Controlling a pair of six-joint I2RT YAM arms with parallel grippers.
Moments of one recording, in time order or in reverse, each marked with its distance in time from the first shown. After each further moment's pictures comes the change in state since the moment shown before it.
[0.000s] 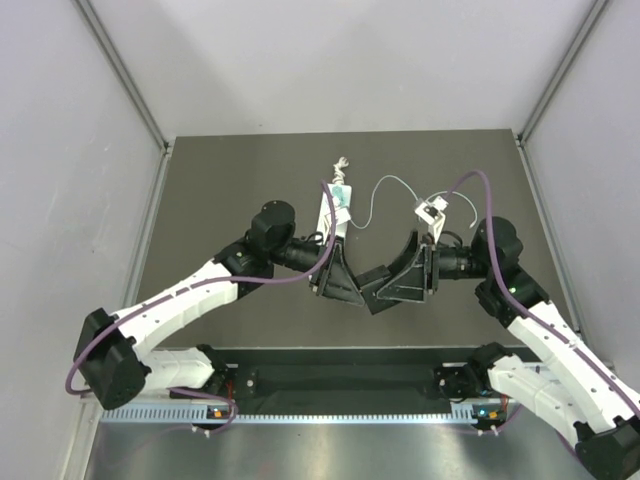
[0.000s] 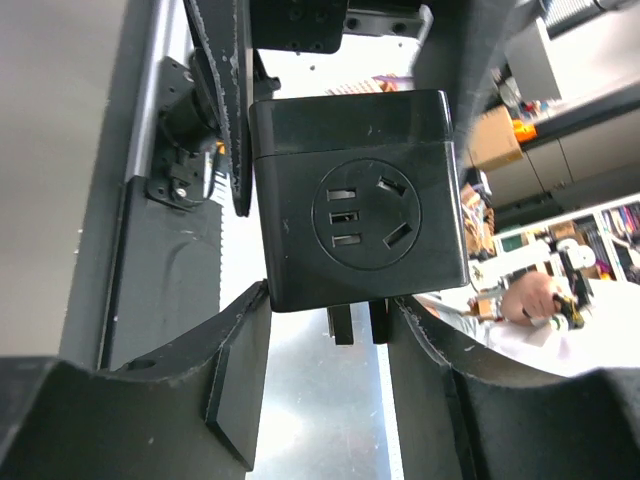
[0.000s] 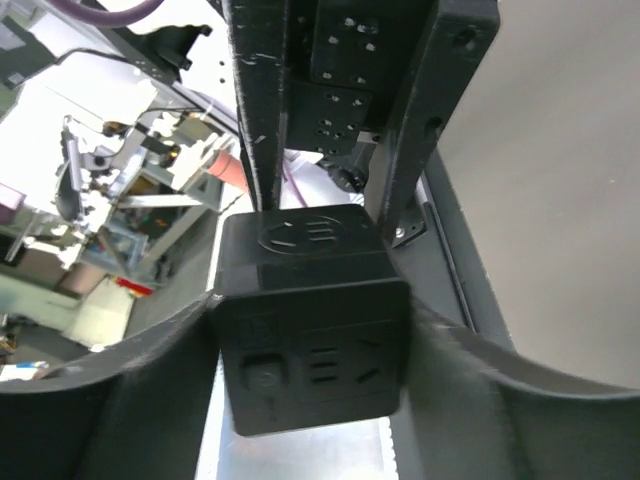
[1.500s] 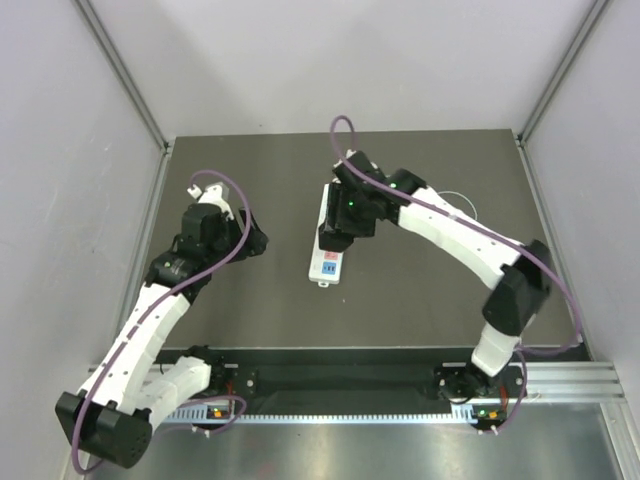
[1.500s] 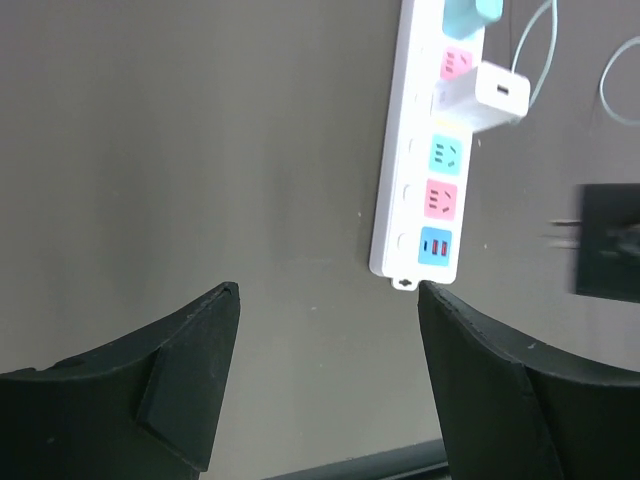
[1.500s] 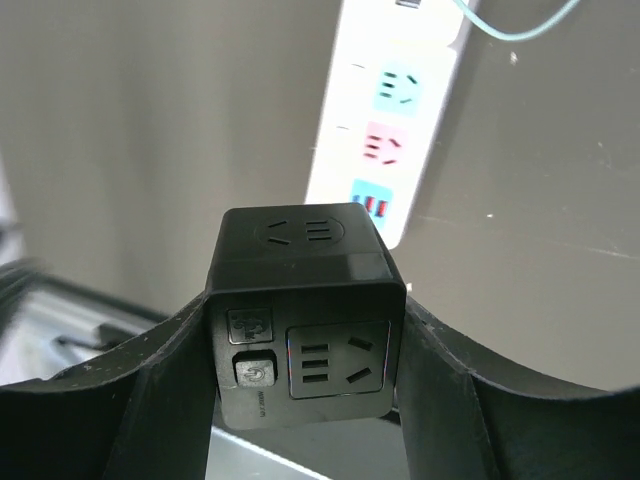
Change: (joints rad) left arm 0.478 -0.272 -0.022 -0.664 -1.043 0.246; right arm 0.304 0.919 0.936 -0.874 1.118 0.075
